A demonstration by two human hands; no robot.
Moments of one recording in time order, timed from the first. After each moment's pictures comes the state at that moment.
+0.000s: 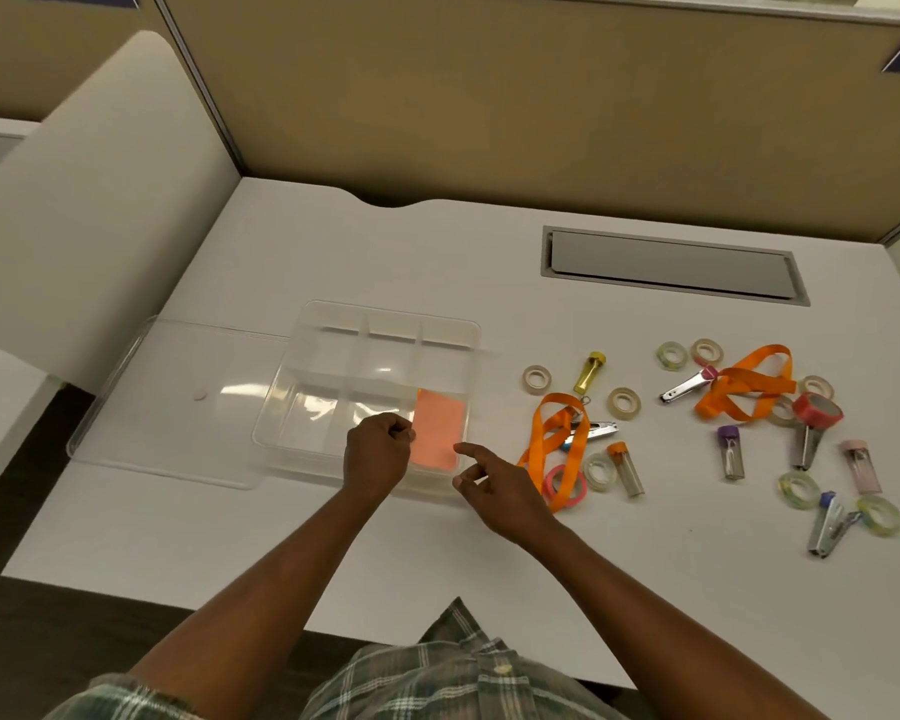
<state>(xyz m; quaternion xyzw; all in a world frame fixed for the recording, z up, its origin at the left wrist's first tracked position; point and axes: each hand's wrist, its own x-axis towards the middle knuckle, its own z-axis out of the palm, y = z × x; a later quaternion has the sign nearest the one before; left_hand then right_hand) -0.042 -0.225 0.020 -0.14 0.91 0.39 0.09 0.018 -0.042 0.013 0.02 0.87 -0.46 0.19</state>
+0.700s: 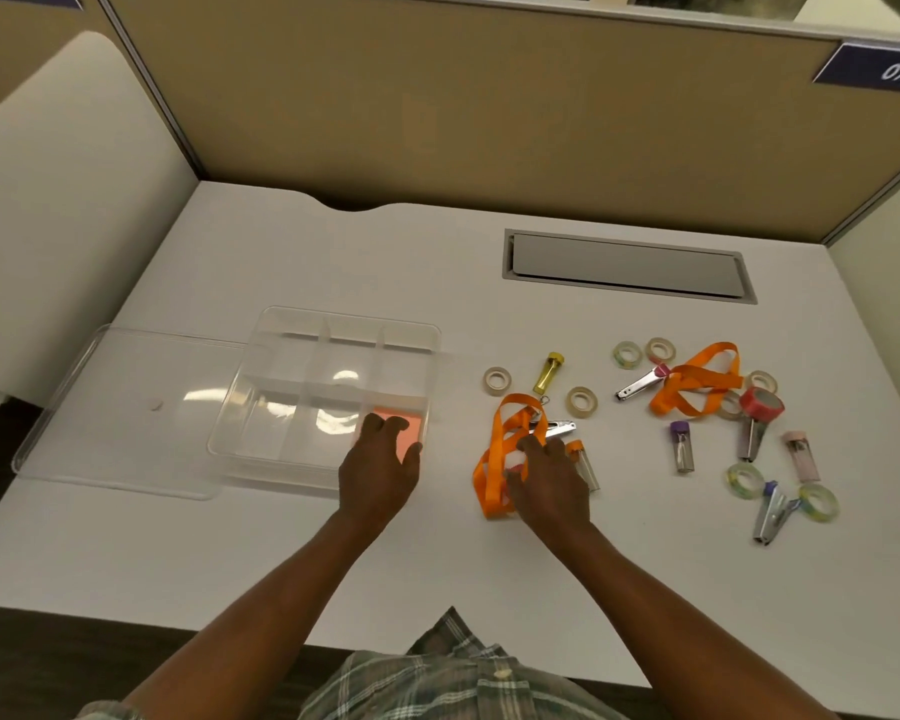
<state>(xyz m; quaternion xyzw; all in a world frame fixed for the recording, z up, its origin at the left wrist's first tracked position) -0.017 -0.176 0.020 -0.02 0.96 0.29 0.02 0.022 0.045 0.015 0.14 0.97 -0.18 0.12</state>
